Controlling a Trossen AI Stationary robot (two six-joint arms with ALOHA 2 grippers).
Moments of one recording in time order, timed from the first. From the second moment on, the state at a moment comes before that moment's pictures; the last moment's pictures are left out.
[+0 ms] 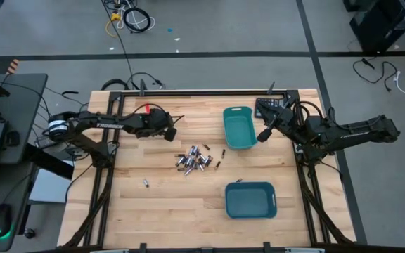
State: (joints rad) left arm 0.34 1.45 0.74 -0.48 -0.45 -0.71; right arm 0.10 0.74 0.56 0.39 0.77 -0.31
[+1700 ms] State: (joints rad) left arm 0.37 1.53 0.74 -0.45 -0.46 -0.69; right arm 0.10 0.74 0.55 0.36 0.77 -0.31
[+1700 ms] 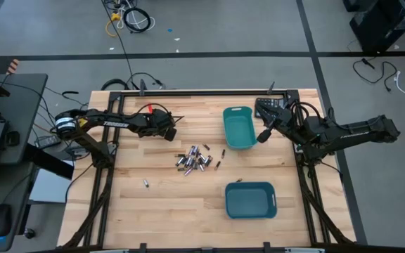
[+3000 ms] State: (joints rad) left arm 0.37 1.53 0.66 -0.36 -0.46 -0.71; right arm 0.10 0.74 0.55 0.36 0.77 -0.30
